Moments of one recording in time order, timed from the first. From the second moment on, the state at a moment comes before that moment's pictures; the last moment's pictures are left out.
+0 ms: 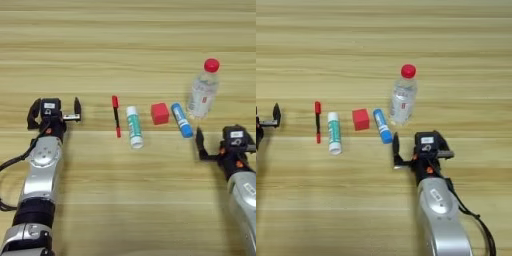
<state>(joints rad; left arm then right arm) -0.22 0.17 0.15 0.43 -0.01 -0.14 0.04 0.24 -0.05 0.13 -0.35 -0.05 0.27 0.01</state>
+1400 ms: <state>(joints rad) -0.23 0.16 0.15 0.44 -0.01 -0.14 0.04 -0.13 0.02 0.47 -0.11 -0.05 0.35 0.27</state>
